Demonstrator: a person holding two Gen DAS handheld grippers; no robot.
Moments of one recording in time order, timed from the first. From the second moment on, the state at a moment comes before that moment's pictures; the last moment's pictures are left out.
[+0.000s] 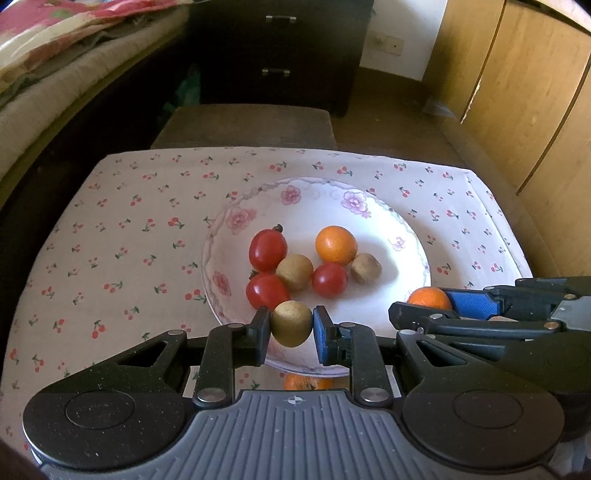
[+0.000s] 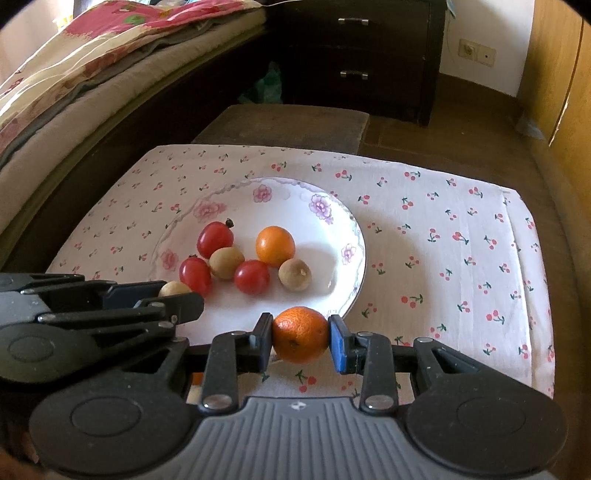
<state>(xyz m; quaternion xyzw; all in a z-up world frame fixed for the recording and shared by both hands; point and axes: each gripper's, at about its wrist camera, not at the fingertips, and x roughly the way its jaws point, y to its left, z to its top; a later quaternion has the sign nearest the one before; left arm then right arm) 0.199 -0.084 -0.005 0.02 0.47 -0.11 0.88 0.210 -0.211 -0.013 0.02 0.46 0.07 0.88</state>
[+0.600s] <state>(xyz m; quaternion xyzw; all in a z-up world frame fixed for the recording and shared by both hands) 0.212 -0.076 -0.011 0.01 0.47 -0.10 0.88 0.222 -0.204 -0.019 0.02 0.45 0.07 0.89</state>
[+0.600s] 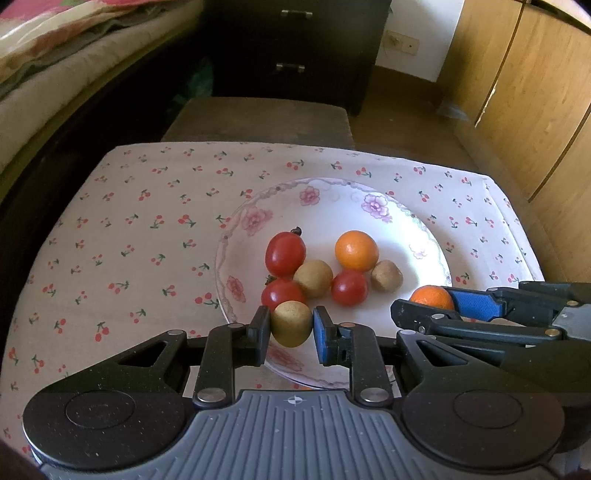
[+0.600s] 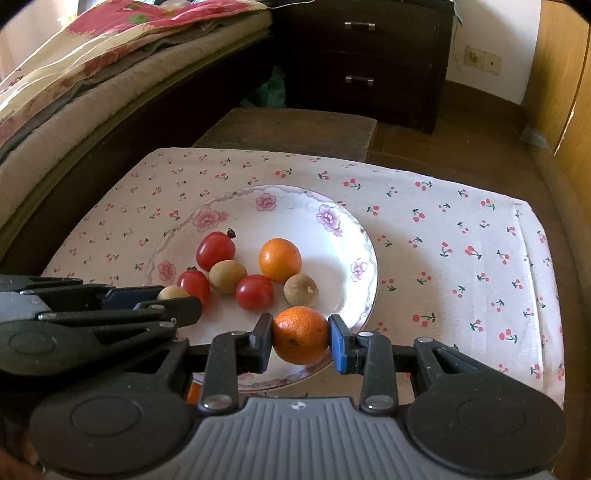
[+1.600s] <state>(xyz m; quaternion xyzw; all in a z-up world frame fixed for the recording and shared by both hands) 0.201 -0.070 0.003 -0.01 0.46 -0.10 0.88 0.208 -0.209 -0.004 0.03 0.44 0.07 0.90</state>
